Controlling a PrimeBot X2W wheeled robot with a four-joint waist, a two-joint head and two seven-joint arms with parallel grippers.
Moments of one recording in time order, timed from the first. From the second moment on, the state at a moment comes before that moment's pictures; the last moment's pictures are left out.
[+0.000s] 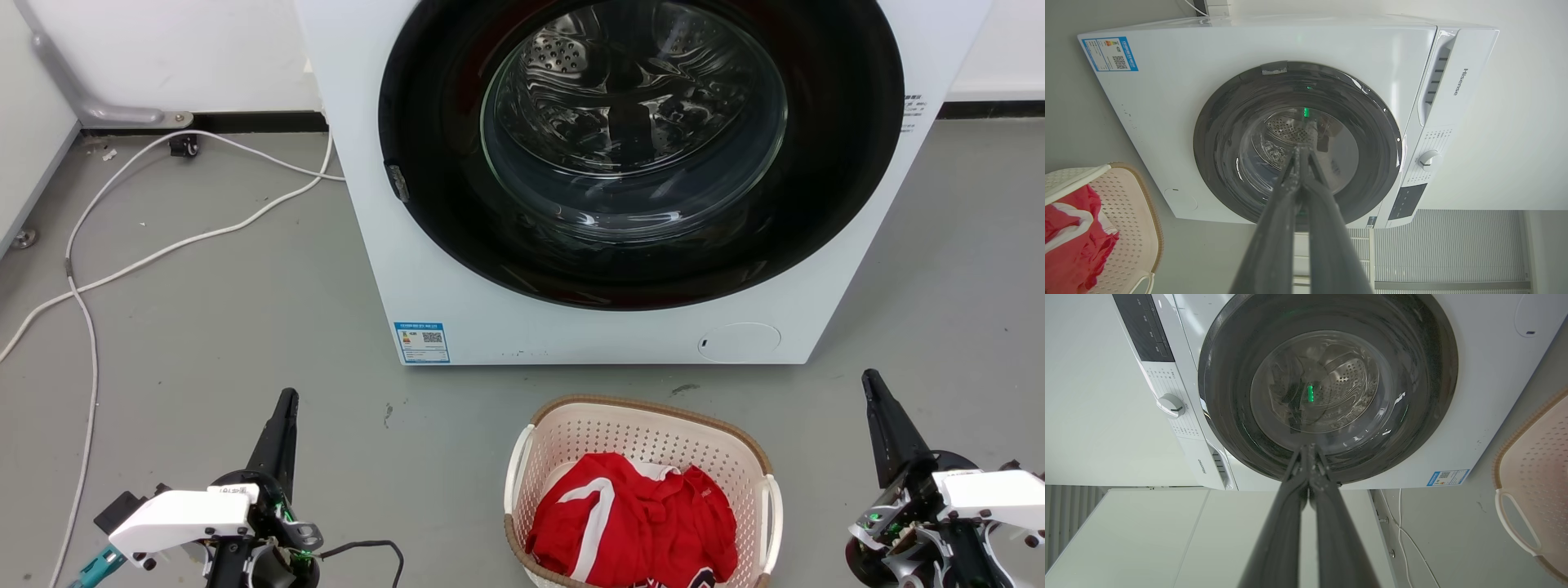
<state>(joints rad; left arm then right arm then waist) -0.11 0.05 0.11 0.25 -1.61 -0.13 0.11 -0.10 -0.05 -0.11 0.25 1.62 0.13 0.11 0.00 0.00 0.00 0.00</state>
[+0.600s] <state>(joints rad) -0.07 0.04 0.11 0.27 -1.61 -0.13 0.10 -0.07 -0.05 -0.11 0.28 1.61 0.13 0.10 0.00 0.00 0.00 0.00</state>
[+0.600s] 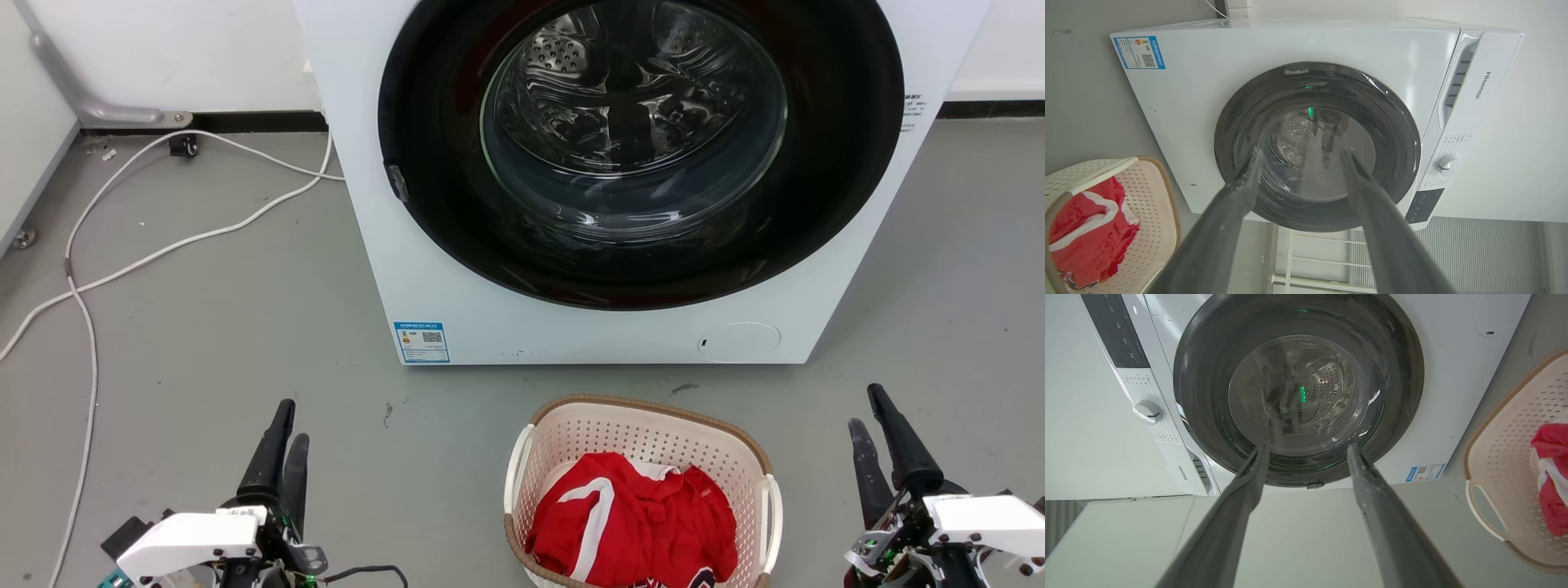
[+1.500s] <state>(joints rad) -0.04 0.04 0.07 0.15 -1.11 -0.08 -0.02 -0.04 -0.05 -0.08 0.14 1.04 0.13 -0.02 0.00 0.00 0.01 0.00</state>
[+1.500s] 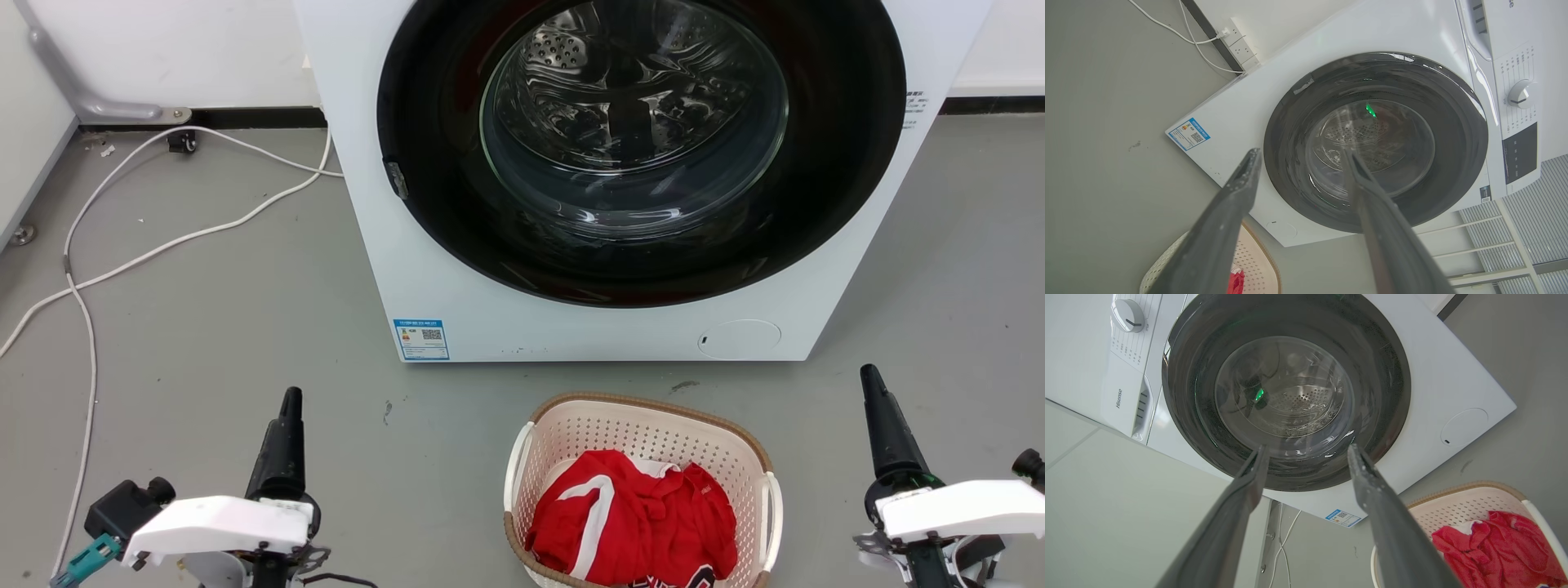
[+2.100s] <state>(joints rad) -0.02 0.04 0.03 0.11 -0.76 -0.03 -0.09 0.00 -0.05 -0.06 0.08 0.66 0.13 -0.09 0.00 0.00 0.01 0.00</state>
